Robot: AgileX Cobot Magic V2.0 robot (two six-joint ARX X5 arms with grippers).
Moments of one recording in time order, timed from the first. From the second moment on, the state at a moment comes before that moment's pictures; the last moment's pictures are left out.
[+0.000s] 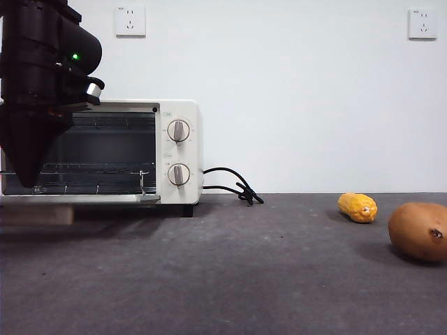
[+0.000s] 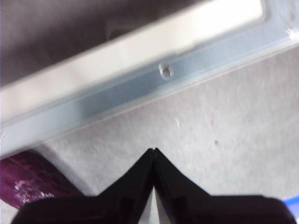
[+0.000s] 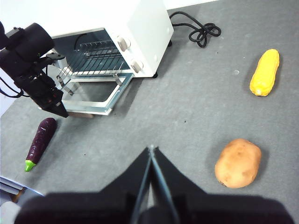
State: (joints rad) left arm -0.24 1.84 1.53 -1.30 0.01 0.06; right arm -0.01 0.59 1.04 -0.98 -0.55 0.08
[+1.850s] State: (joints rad) left arm -0.24 0.75 1.53 -1.32 0.03 0.11; right arm 0.30 1.65 1.36 -1.15 0.06 0.16
